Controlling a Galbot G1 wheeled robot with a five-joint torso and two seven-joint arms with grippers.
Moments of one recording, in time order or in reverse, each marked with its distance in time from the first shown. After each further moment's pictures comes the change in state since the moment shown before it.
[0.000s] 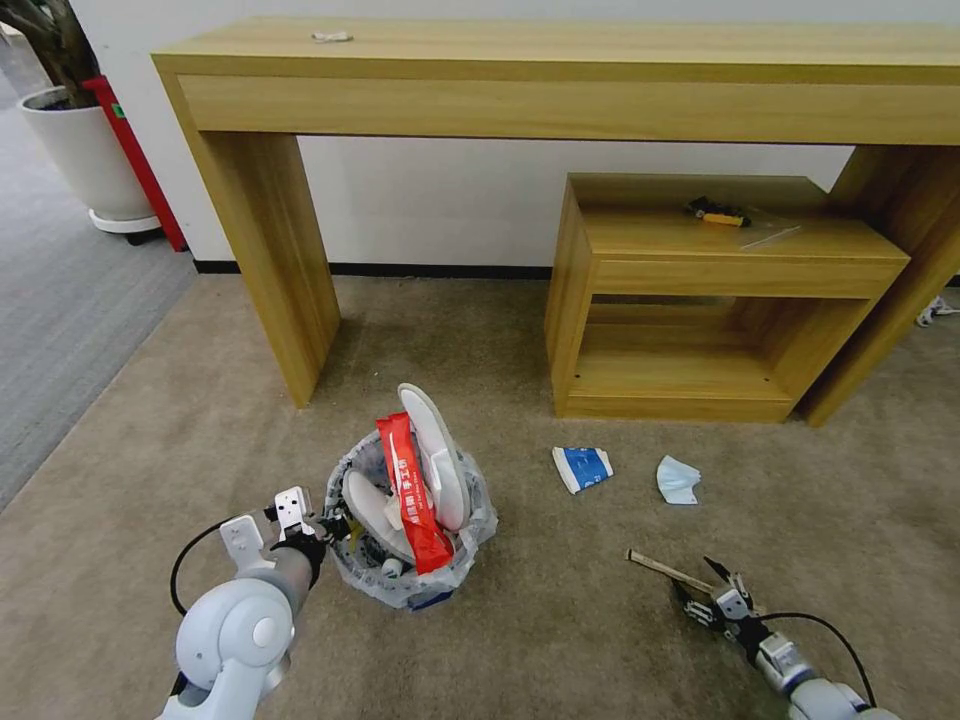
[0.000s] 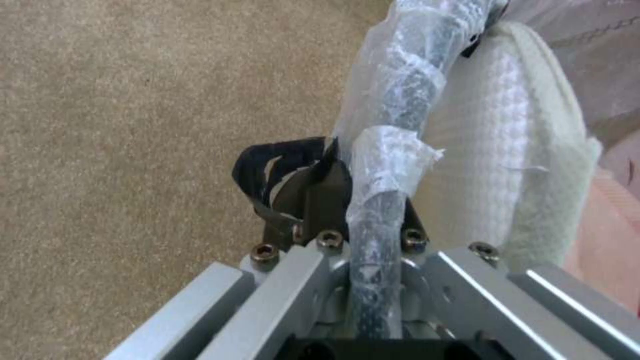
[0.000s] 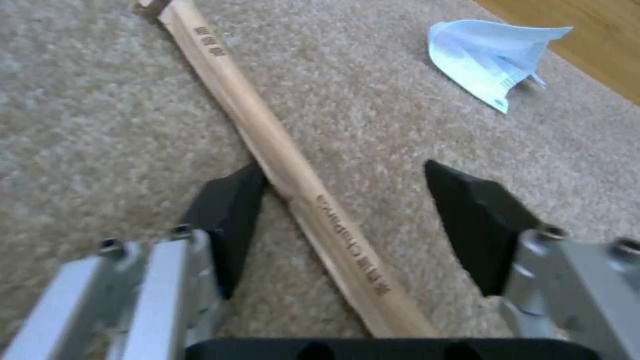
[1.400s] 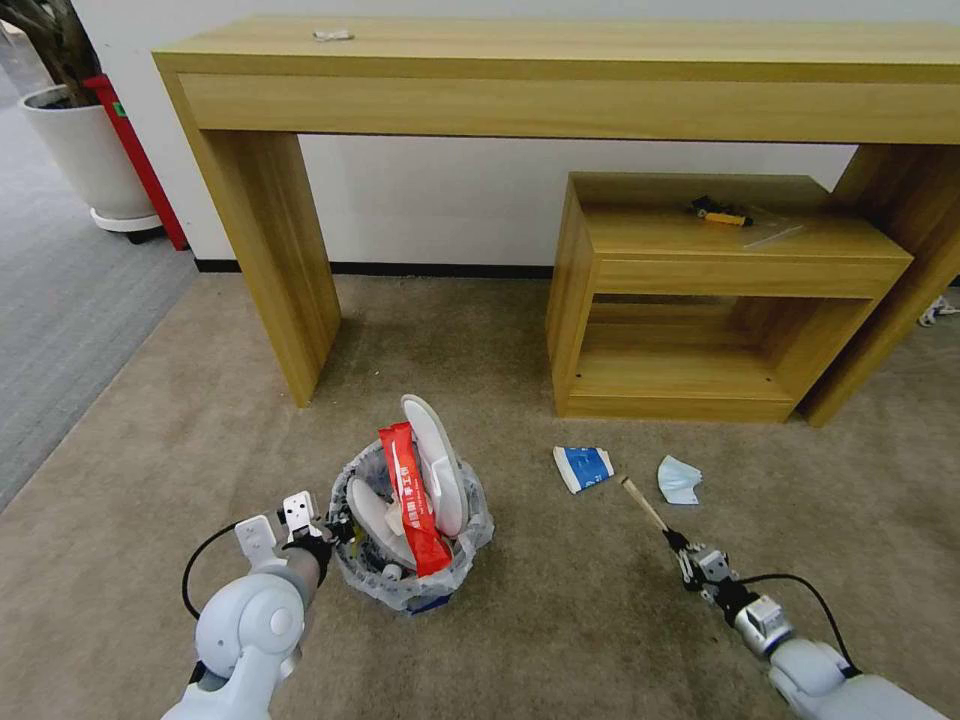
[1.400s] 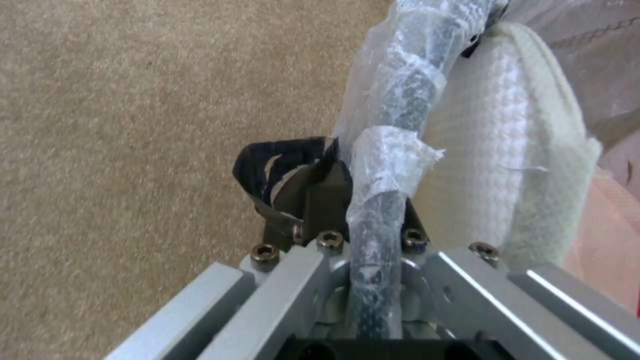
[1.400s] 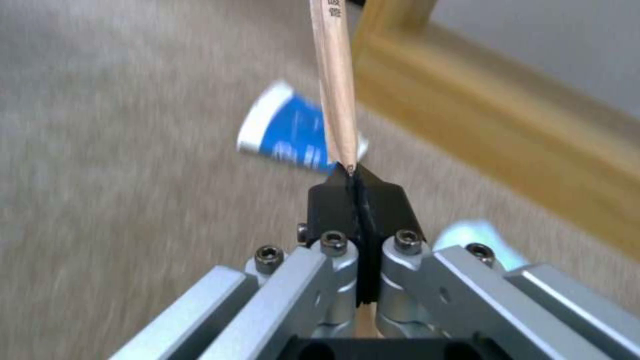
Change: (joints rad) left arm -0.059 -0.017 0.025 0.103 0.040 -0.005 0.006; right arm -0.009 -0.150 -0.037 0.417 0.094 0.029 0.020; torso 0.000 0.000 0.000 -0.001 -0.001
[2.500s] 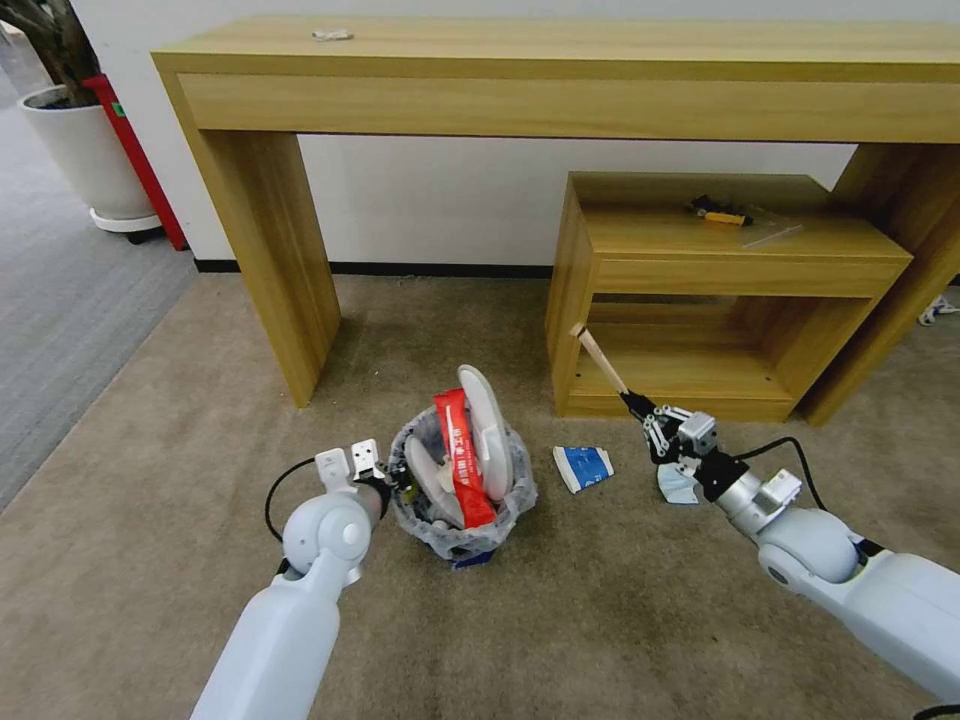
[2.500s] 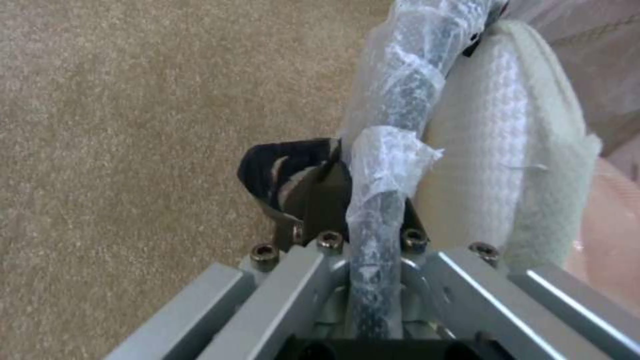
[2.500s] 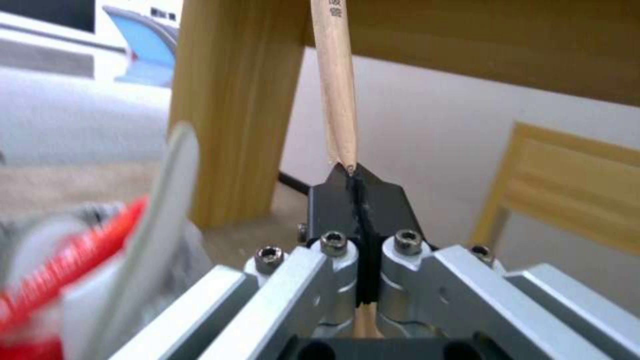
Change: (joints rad) left arm -0.336 0.008 0.238 0.272 -0.077 0.018 -0.077; right arm 0.209 -0.283 -0.090 0.680 0.271 -0.113 0.018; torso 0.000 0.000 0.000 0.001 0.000
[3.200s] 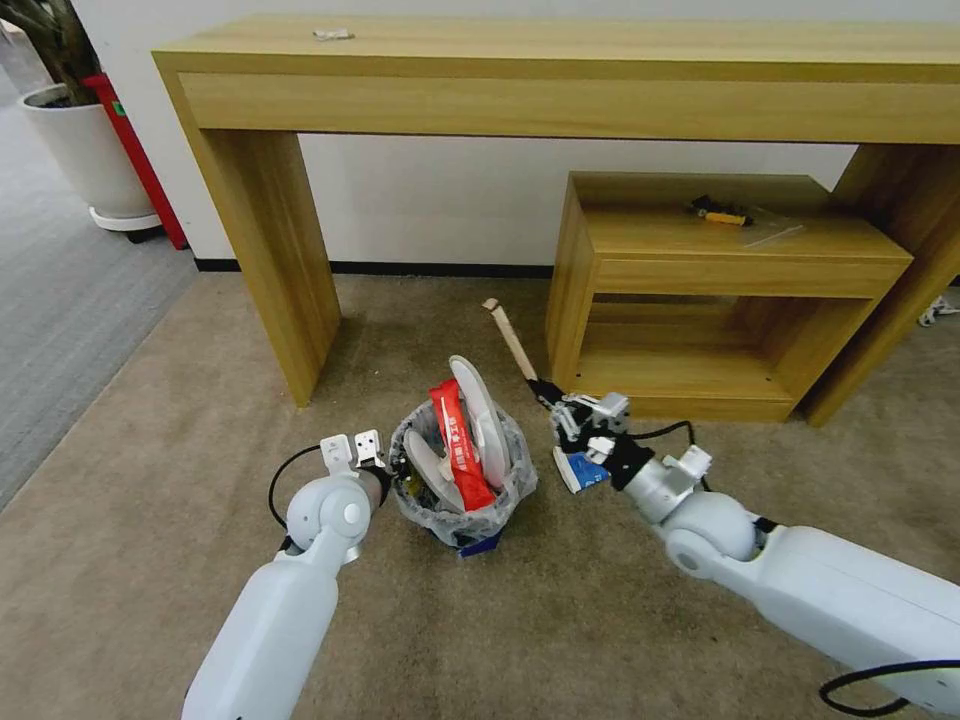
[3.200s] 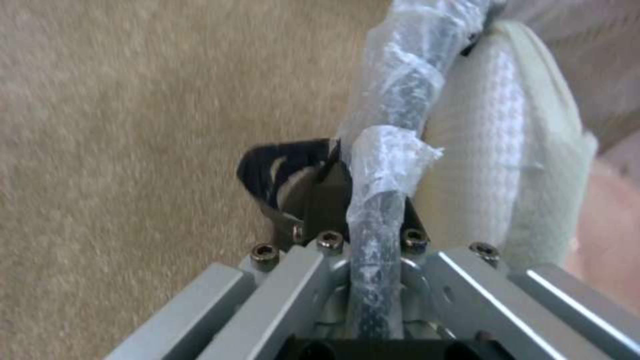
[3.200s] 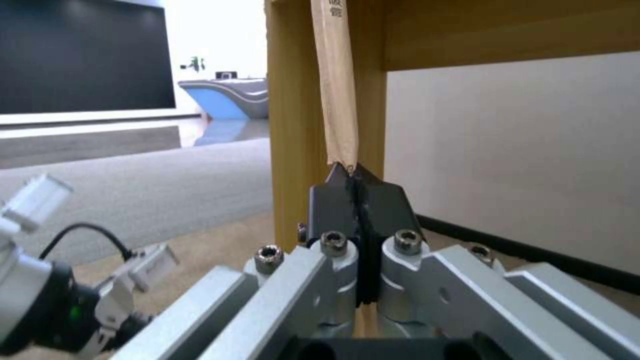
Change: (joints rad) left arm -0.062 0.060 0.003 0.008 -0.088 0.007 -0.037; right arm 0.251 0.154 -0.318 0.063 0.158 -0.056 0.047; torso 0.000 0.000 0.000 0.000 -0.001
